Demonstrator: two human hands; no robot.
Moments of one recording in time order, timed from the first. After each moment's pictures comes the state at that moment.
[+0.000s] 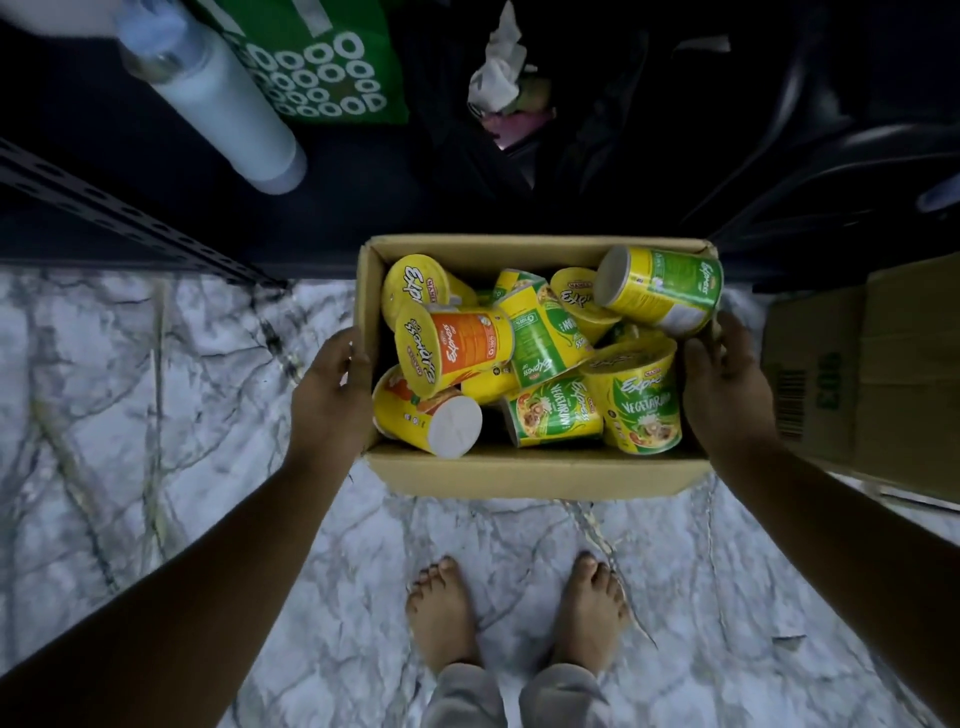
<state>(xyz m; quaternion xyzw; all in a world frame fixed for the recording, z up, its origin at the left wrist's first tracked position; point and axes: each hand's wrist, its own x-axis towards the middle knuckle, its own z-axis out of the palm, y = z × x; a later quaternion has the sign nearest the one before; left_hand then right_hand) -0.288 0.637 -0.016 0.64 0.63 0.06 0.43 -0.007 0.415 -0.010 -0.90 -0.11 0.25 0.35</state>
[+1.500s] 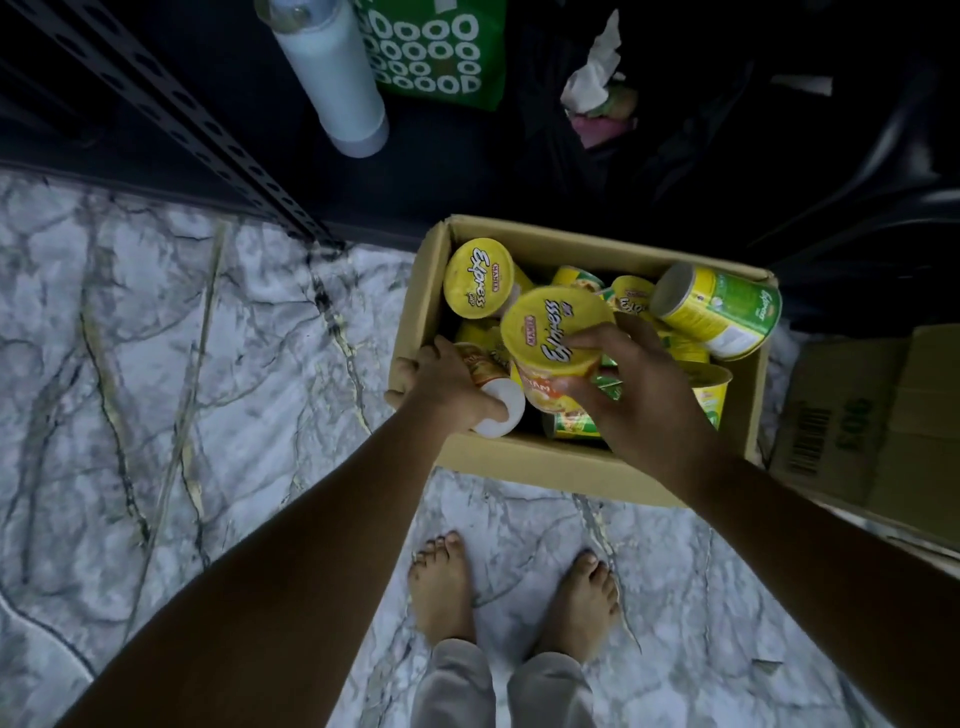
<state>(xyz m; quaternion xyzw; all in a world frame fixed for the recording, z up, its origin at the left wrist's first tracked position) -0.254 0.621 -0.014 0.66 0.57 -0.32 0.36 -0.086 0.485 0.027 -0.76 -0.49 0.32 0.29</state>
